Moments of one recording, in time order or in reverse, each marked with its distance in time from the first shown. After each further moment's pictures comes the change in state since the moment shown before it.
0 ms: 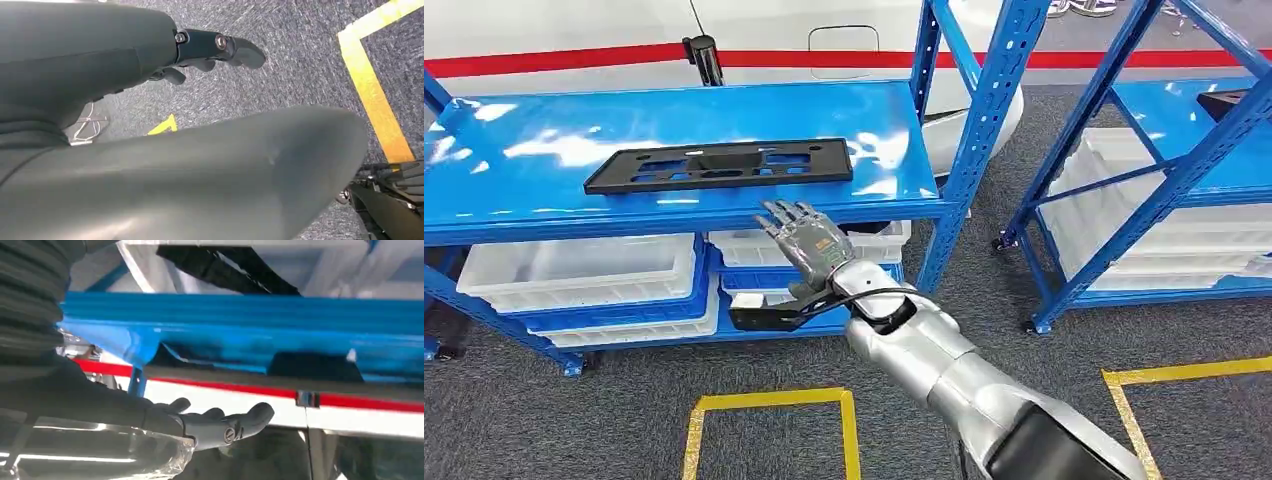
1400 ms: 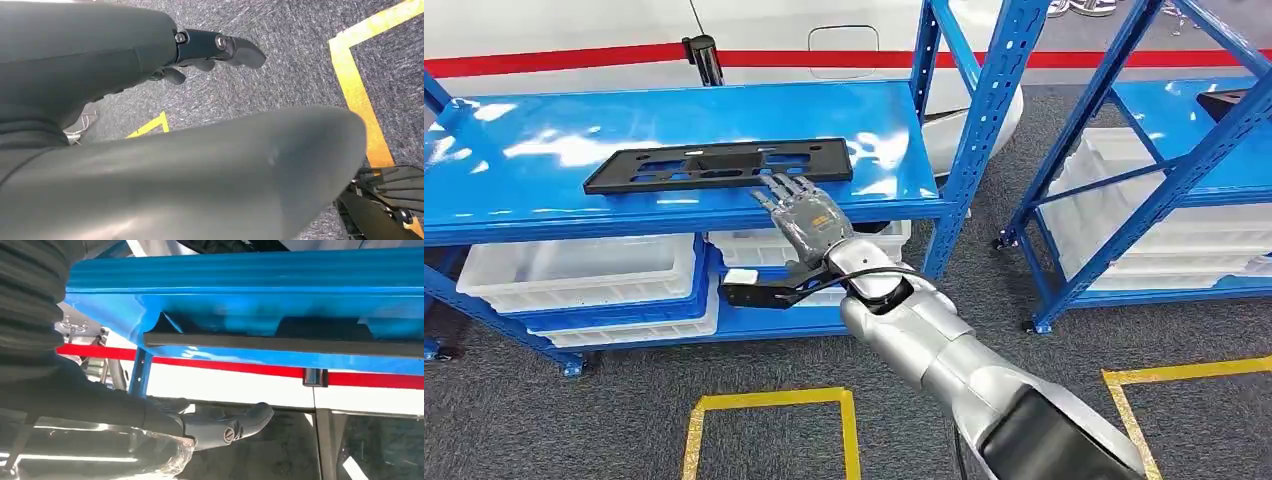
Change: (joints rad) left arm -0.001 0.003 0.064 0.001 -0.021 0.003 -0.046; right arm -0.056 0.026 -0.041 0.012 0.034 -0.001 -0.002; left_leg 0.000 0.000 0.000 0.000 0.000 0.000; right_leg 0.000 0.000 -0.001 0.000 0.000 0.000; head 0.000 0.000
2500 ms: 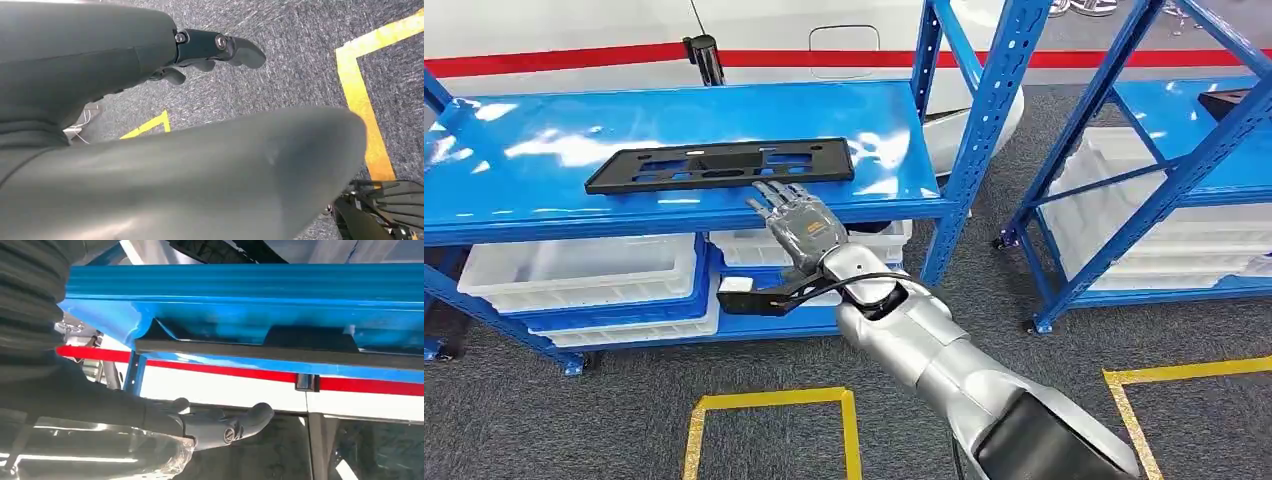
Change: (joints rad) left arm -0.001 -0.001 0.032 0.000 -0.002 0.037 0.007; right arm 0.008 0.018 0.002 0.013 0.005 0.000 -0.005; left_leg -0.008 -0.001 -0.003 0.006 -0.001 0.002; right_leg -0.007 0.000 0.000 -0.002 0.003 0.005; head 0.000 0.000
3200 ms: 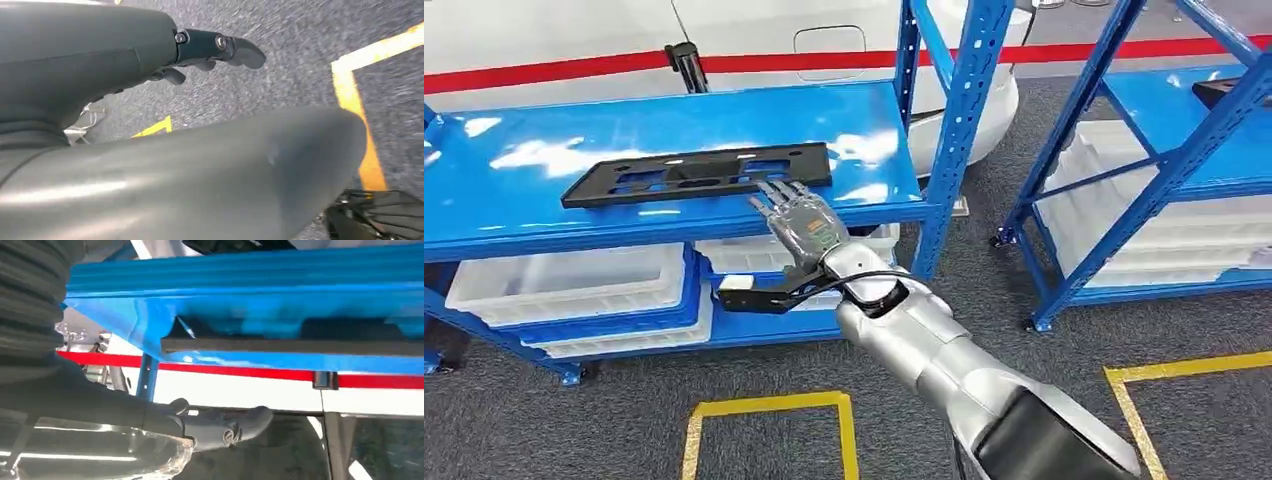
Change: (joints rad) left arm -0.003 -0.006 0.011 0.000 -0.011 0.068 0.014; right arm -0.015 0.008 0.003 0.014 -0.007 -0.001 -0.003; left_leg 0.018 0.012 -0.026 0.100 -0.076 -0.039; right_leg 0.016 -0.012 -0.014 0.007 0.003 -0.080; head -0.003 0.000
